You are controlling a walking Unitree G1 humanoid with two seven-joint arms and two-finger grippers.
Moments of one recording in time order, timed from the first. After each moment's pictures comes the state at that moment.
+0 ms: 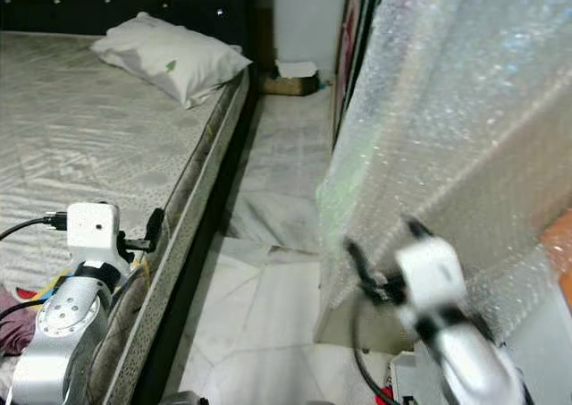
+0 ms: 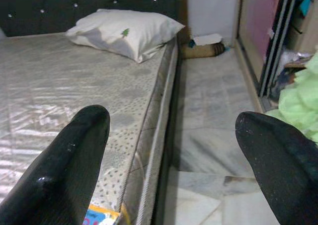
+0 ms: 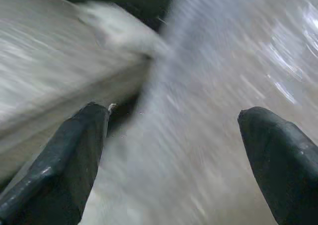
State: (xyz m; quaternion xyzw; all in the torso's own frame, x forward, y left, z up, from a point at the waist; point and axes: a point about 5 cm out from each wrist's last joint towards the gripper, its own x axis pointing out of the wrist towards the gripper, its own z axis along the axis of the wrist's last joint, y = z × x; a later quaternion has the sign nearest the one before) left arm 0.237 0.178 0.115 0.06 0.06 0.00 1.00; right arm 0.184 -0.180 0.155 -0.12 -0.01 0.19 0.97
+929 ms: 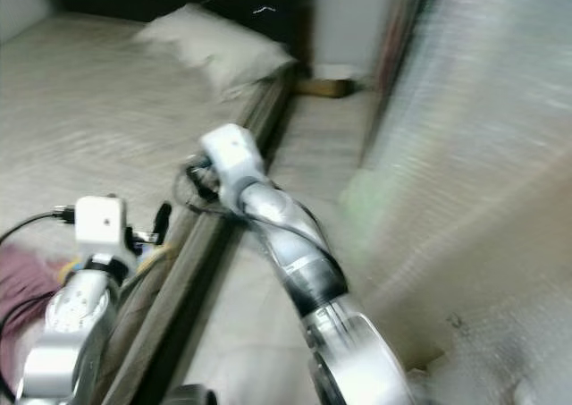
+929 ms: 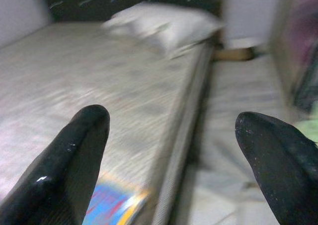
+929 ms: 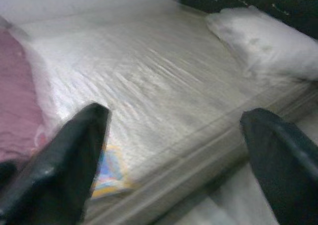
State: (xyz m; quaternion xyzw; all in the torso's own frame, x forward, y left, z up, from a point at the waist) left arm 0.240 0.176 0.111 0.05 0.06 0.00 1.00; right arm 0.305 -0.029 0.154 0.00 0.04 0.32 0.95
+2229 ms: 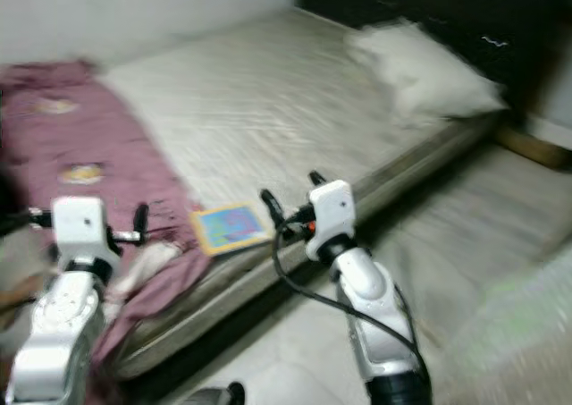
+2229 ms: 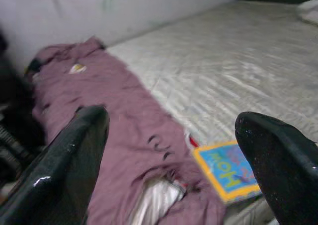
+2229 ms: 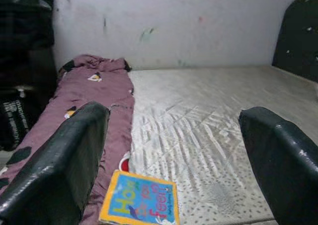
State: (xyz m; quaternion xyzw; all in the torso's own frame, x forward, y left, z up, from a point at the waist) left arm 0.241 0.184 0.118 0.05 0.06 0.06 0.99; right arm 0.272 -0.109 0.129 -0.01 -0.04 0.23 0.97
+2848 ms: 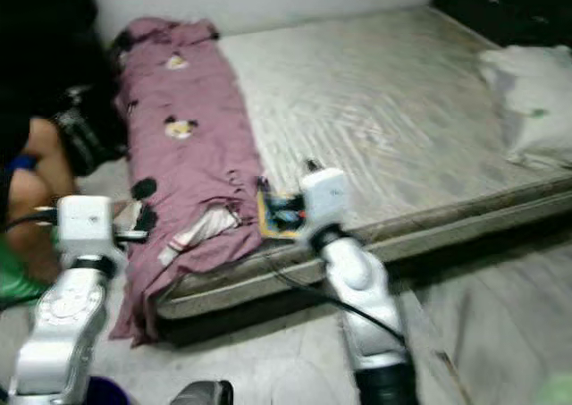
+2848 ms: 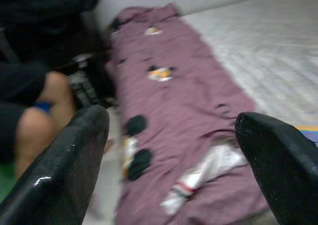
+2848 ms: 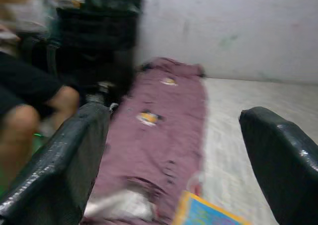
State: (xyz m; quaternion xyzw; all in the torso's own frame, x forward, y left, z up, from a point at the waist) left arm 0.245 0.187 0.114 0.06 0.07 0.06 0.99; right arm 0.272 -0.086 0.146 0.00 -0.06 0.24 0.97
